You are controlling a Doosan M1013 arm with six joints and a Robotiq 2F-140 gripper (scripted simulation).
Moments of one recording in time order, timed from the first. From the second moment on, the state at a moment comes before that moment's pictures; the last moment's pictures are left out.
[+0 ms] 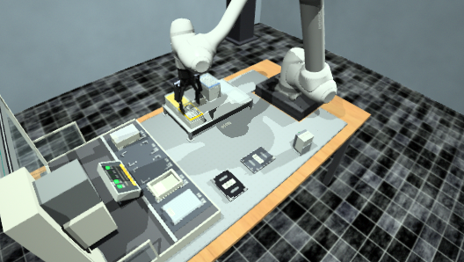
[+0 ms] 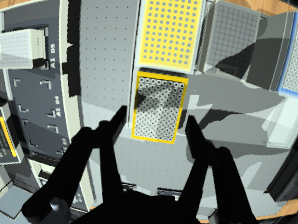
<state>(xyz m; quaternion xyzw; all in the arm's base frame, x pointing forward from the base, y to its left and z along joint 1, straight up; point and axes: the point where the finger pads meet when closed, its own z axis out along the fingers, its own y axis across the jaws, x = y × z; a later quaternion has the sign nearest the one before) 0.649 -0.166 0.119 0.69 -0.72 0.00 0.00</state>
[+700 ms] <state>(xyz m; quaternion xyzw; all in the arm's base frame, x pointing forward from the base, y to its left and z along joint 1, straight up) 0.649 -0.166 0.147 0.69 -0.72 0.00 0.00</state>
